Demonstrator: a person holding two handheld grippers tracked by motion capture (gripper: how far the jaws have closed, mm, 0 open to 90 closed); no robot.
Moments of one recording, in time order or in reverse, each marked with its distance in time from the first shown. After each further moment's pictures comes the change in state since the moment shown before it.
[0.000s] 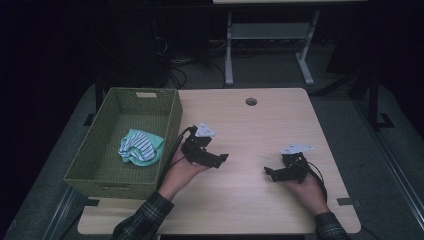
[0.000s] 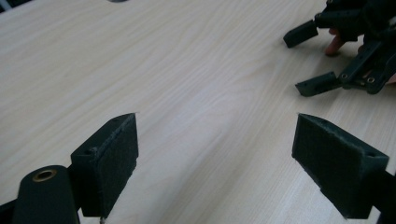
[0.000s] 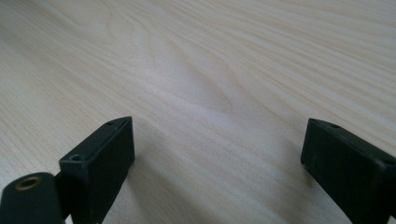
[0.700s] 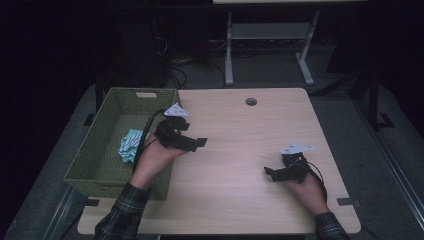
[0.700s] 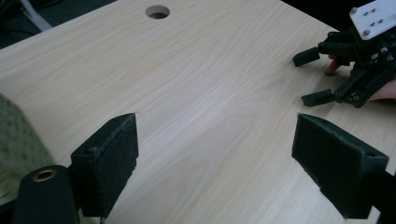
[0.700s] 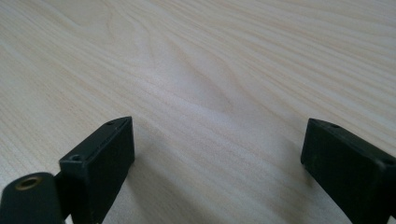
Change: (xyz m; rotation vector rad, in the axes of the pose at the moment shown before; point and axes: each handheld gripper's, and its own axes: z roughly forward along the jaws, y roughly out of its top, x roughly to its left) left arm 0.042 0.021 -0.065 -0.016 0.002 -0.059; right arm 0.000 0.000 0.000 0.001 -0.001 -0.003
